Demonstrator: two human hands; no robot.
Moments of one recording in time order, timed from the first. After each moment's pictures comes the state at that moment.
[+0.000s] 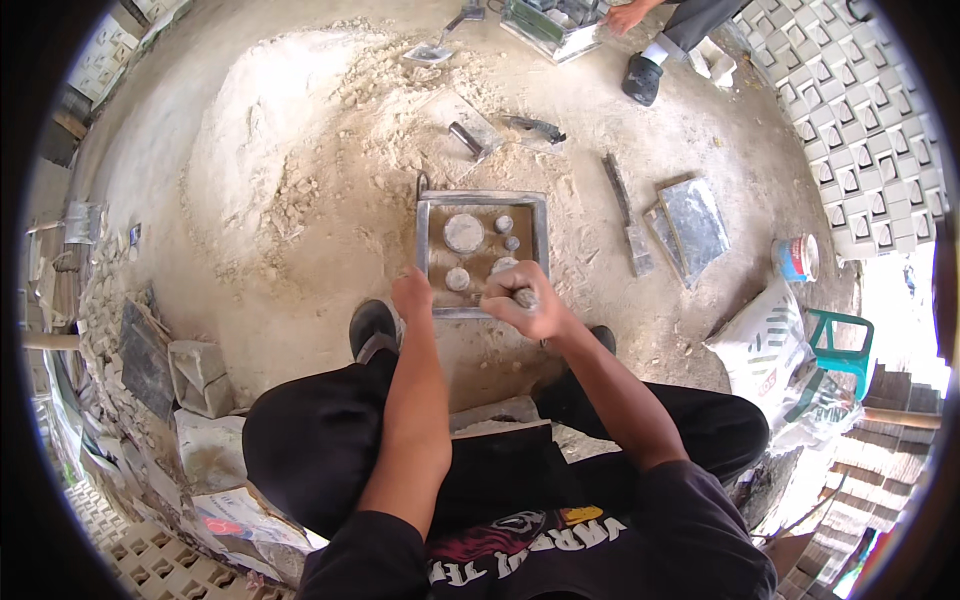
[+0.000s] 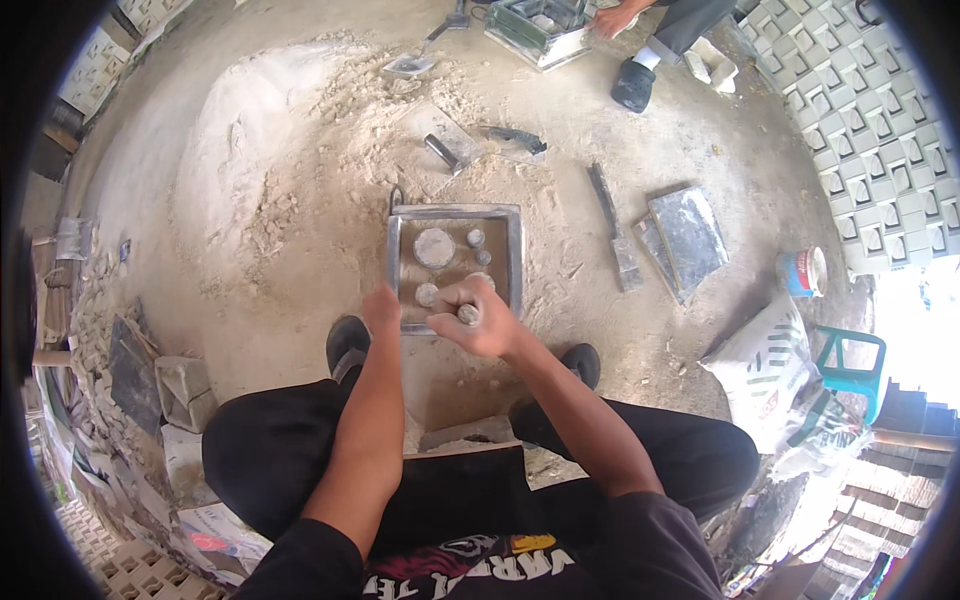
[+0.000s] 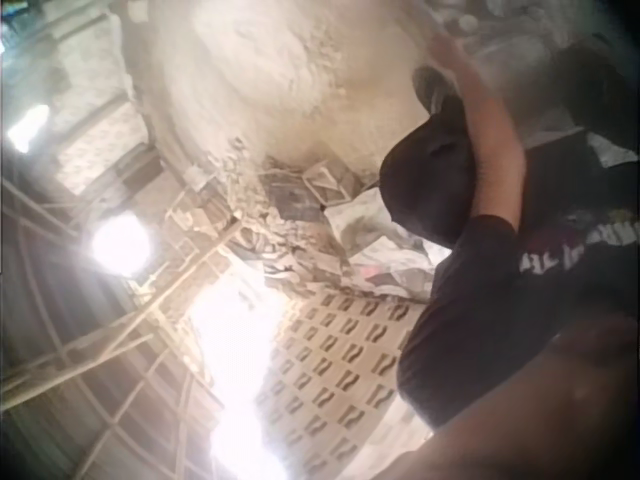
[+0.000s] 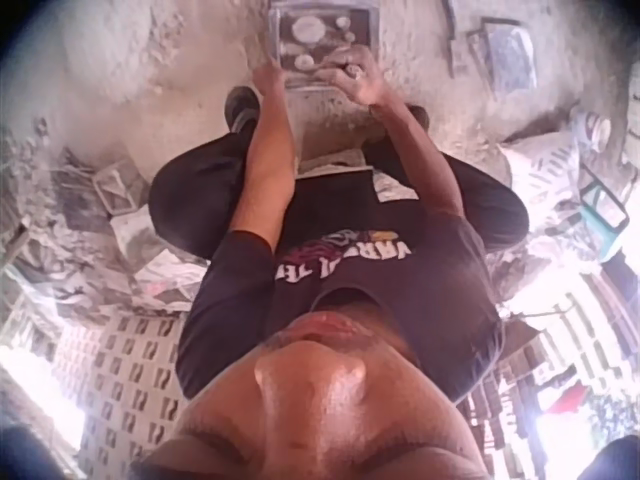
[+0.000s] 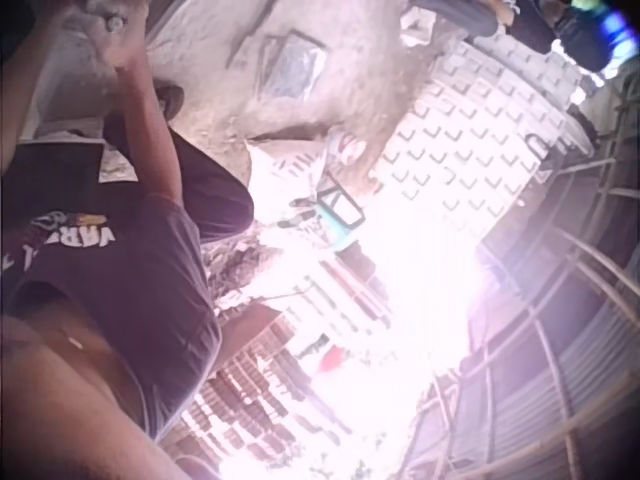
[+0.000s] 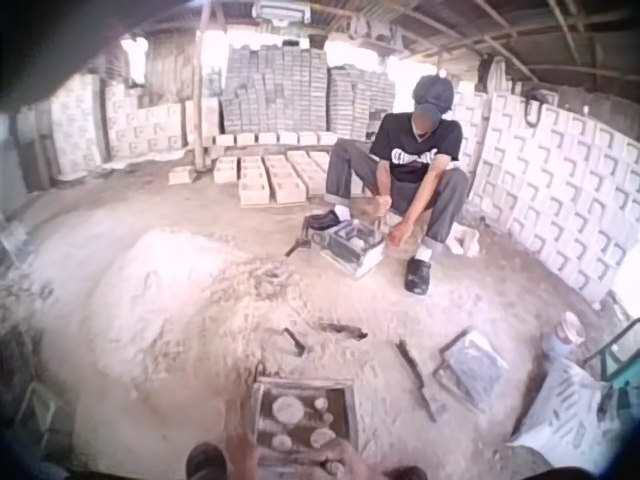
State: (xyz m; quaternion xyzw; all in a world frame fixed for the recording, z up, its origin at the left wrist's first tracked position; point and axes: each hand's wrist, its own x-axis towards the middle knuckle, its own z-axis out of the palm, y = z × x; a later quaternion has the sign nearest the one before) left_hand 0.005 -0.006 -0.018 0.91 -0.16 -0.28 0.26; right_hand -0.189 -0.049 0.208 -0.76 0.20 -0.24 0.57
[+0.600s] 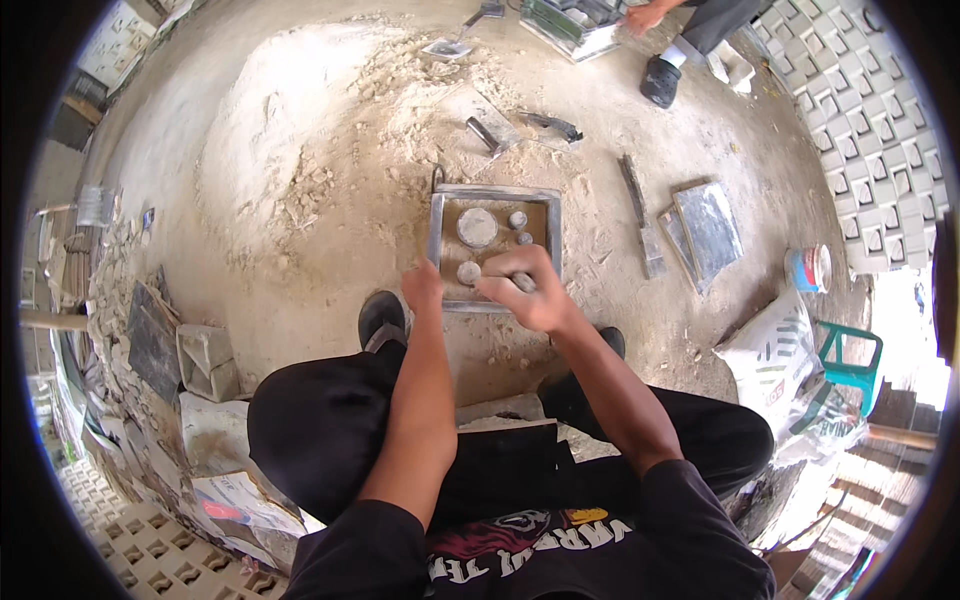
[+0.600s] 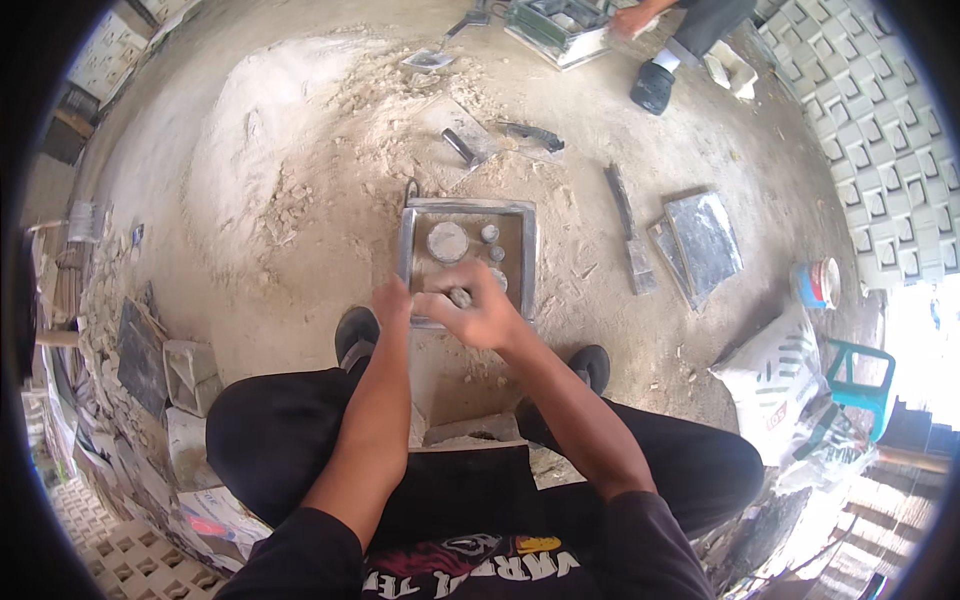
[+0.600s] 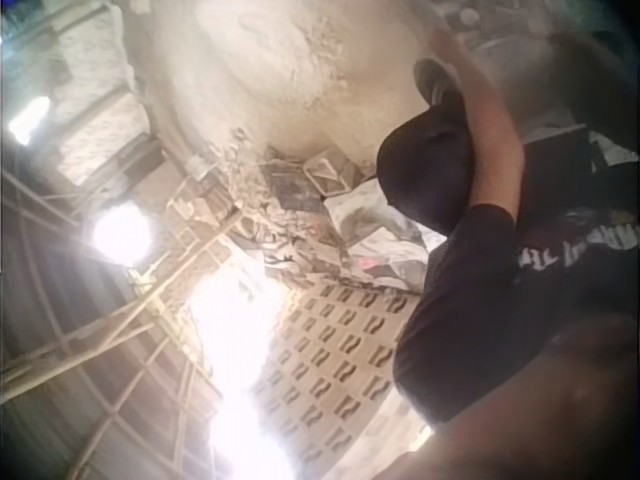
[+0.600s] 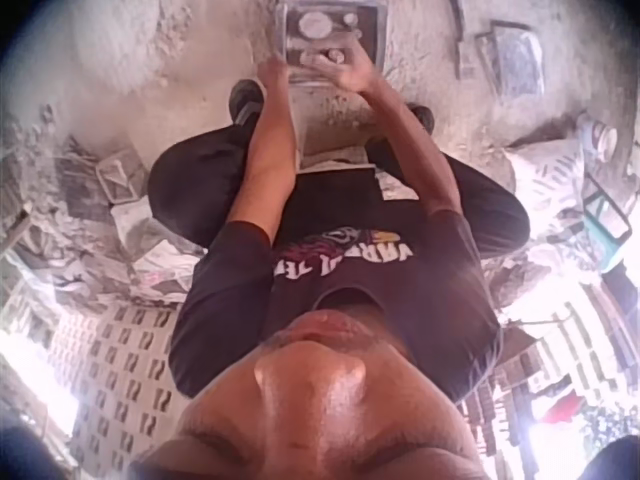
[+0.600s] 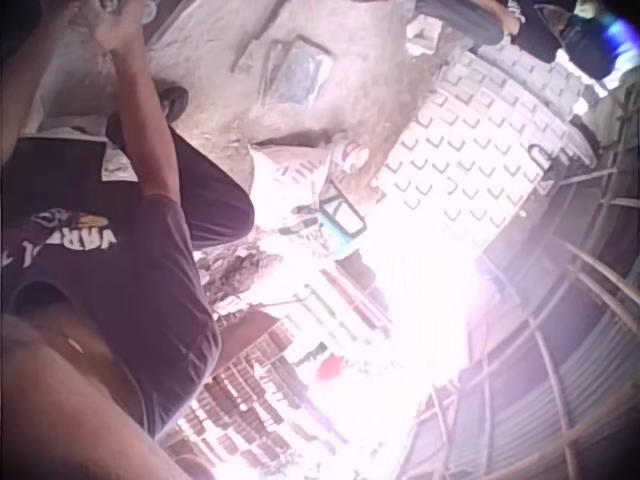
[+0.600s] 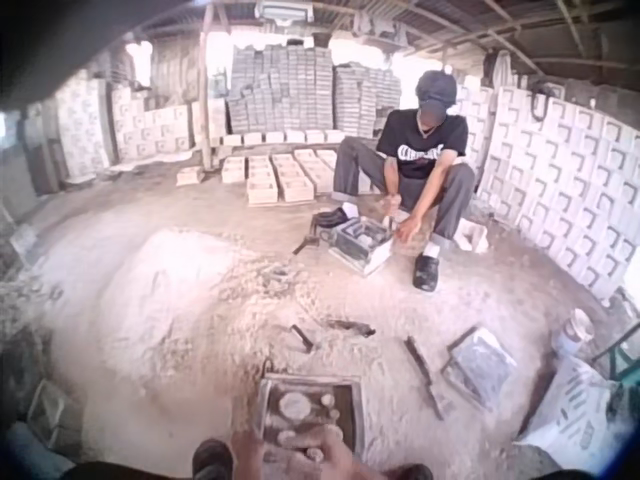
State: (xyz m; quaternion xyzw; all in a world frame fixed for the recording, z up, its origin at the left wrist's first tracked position) left_hand 0.011 -0.006 -0.038 0.91 -0.24 -0.26 0.24; right_hand -0.165 -0.040 0.236 -0.71 0.19 -0.31 0.60
